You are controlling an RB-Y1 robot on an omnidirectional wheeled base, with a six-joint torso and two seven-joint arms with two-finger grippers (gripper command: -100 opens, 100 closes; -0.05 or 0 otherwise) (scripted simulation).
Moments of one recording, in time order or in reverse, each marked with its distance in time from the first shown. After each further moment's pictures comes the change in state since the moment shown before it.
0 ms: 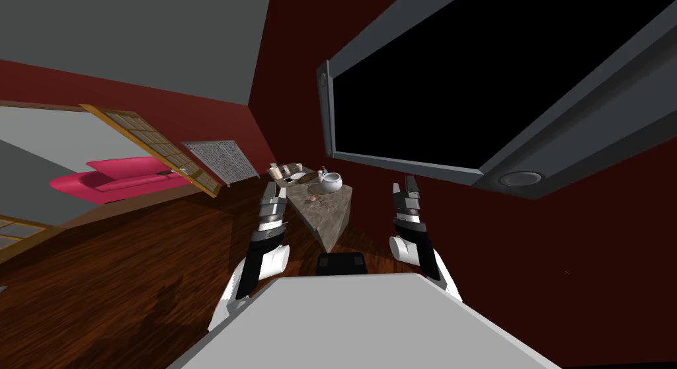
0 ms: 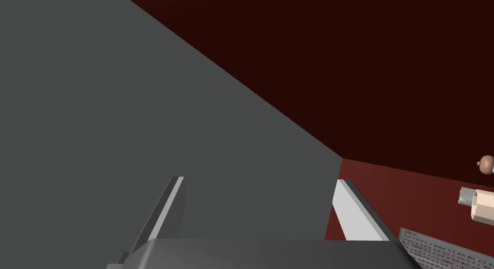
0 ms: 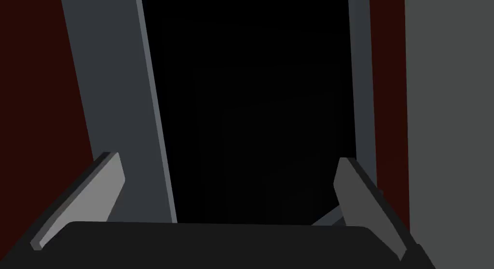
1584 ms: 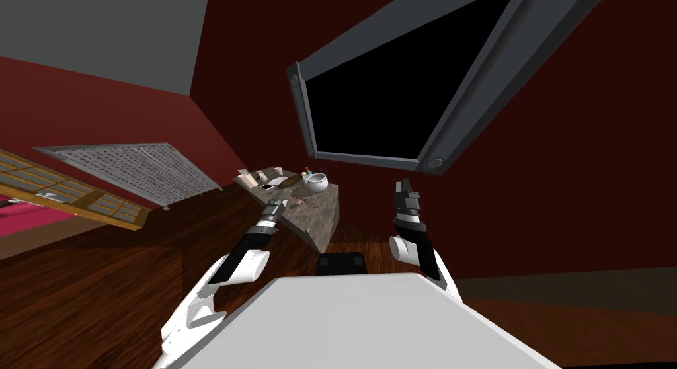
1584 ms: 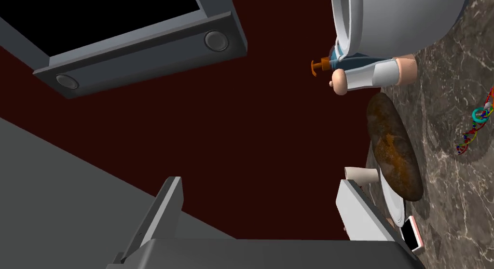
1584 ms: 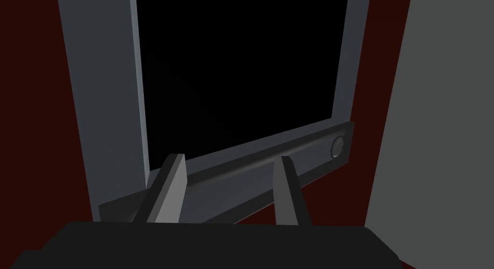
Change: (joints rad) left arm 0.010 0.383 0.098 0.089 0.270 0.381 0.022; right arm 0.000 0.000 0.000 0.000 0.000 0.000 0.000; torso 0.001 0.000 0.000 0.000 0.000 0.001
